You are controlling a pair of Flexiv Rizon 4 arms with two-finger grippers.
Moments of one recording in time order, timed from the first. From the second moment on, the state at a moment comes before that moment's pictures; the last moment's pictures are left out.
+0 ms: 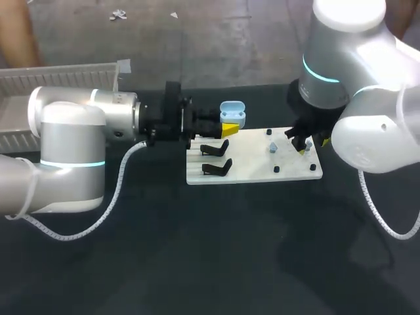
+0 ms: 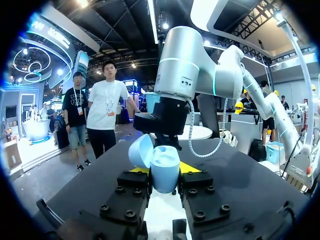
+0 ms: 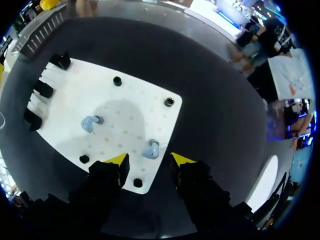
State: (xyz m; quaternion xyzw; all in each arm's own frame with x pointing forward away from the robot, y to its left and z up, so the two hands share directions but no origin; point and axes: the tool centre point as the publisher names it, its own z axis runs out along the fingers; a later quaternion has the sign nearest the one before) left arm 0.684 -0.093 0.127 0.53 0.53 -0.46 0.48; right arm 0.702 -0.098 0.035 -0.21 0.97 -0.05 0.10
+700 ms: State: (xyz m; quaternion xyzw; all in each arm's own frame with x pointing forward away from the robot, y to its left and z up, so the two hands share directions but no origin) left arm 0.684 -0.093 0.127 0.53 0.53 -0.46 0.48; right arm 0.708 -0.096 0.030 -0.20 0.97 -0.05 0.10
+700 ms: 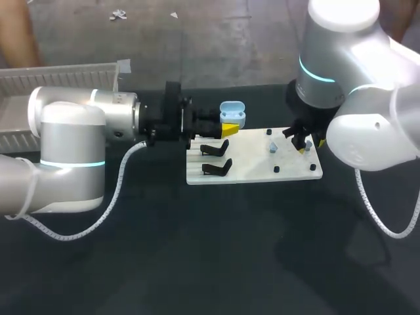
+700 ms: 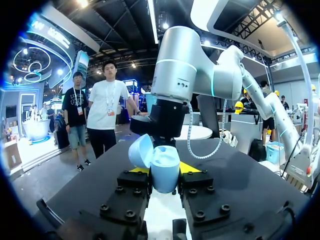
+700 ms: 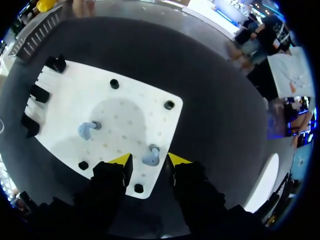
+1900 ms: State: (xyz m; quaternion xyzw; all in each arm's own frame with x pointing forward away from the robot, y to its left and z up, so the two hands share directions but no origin) left arm 0.684 -0.093 0.127 0.53 0.53 -0.46 0.48; right arm 0.712 -0.097 0.028 -0.18 0.98 -0.05 0.09
